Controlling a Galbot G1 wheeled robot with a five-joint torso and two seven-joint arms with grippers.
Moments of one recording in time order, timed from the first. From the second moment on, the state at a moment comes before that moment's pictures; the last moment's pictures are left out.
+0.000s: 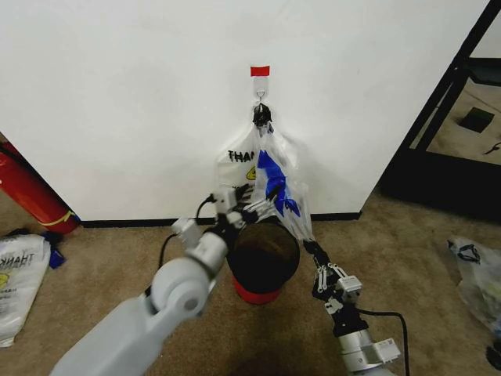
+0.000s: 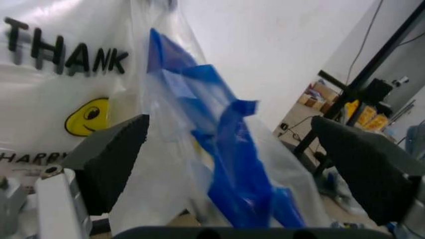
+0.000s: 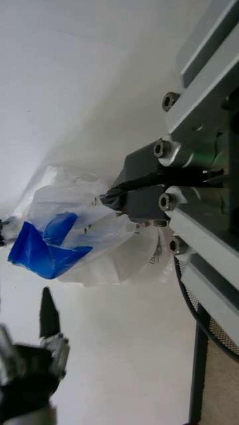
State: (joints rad) left arm 0.80 -1.03 0.14 -2.06 -1.00 0.09 -0.33; right arm -1.70 1.35 0.38 2.11 0.16 0.34 -0.02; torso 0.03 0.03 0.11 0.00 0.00
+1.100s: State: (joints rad) left arm 0.81 -1.05 0.18 -2.04 -1.03 0.08 -0.34; right arm -1.69 1.35 0.39 2.11 0.16 0.34 -0.02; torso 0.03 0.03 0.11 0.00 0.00
